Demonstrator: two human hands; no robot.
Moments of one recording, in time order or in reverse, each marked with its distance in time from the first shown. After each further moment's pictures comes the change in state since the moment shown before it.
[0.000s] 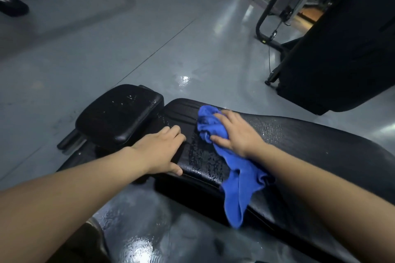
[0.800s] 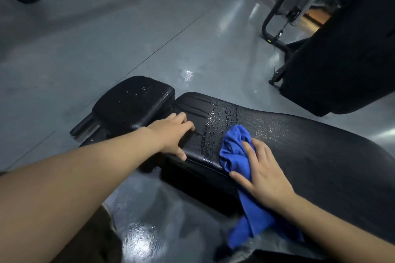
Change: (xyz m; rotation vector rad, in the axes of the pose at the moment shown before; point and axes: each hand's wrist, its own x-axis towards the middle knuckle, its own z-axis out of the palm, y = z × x) left_hand -0.003 -0.020 -0.006 -0.107 -0.069 -0.031; right_hand -0.122 -0.072 -0.015 -0.126 0.045 0.186
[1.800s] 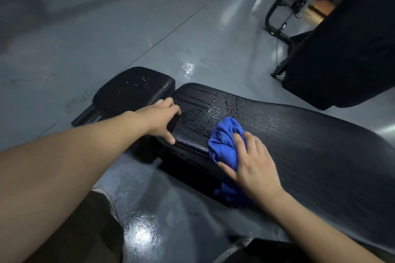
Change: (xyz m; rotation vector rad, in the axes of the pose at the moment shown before) left_hand -0.002 -0.027 0.002 -0.100 0.009 -0.107; right_hand 0.001 -0.028 0.010 -0.150 0.087 0.045
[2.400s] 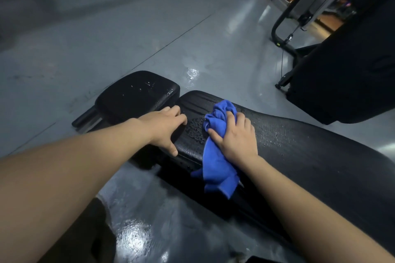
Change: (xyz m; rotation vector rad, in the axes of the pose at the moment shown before) left_hand 0.003 0.000 -0.002 0.098 0.015 0.065; right_hand 0.115 -0.013 0.038 0.088 -0.006 0.189
